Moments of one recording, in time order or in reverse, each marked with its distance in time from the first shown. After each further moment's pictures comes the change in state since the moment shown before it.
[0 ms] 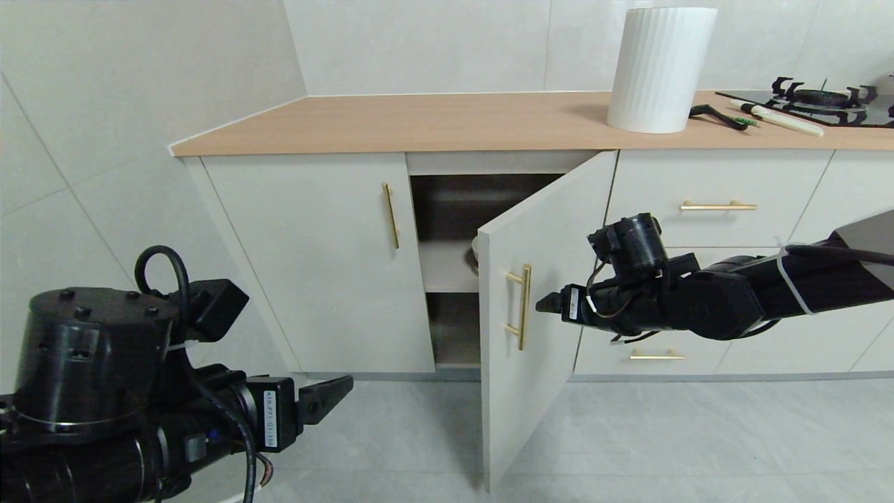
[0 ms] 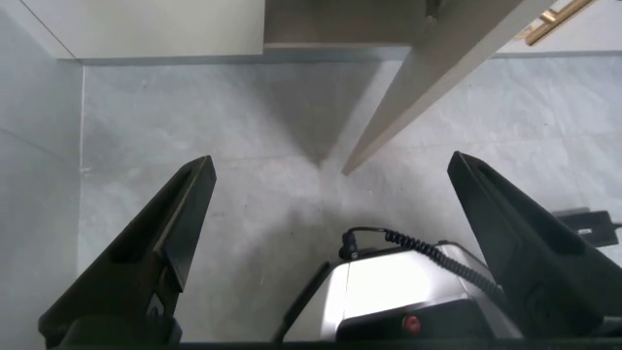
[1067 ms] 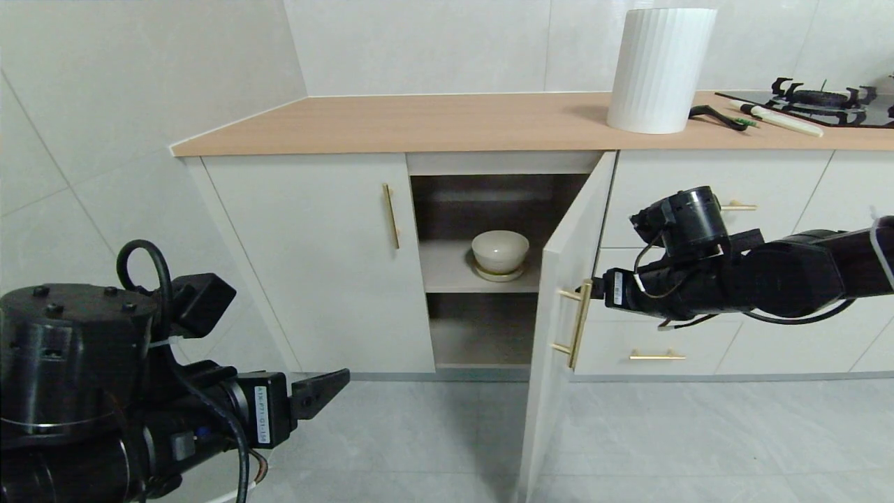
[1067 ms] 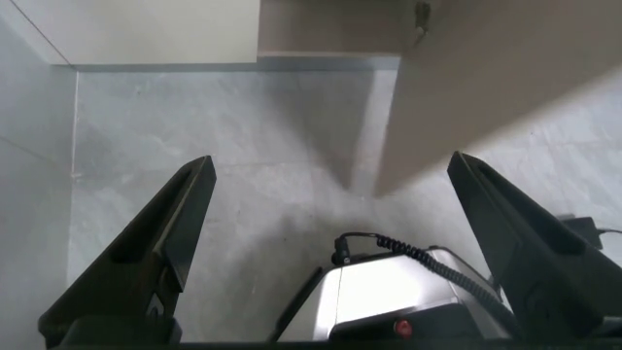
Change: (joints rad) left arm 0.000 -0.026 -0.003 -0.005 -0.006 -0.019; right arm -0.098 -0.120 0.026 0.102 0.004 -0.084
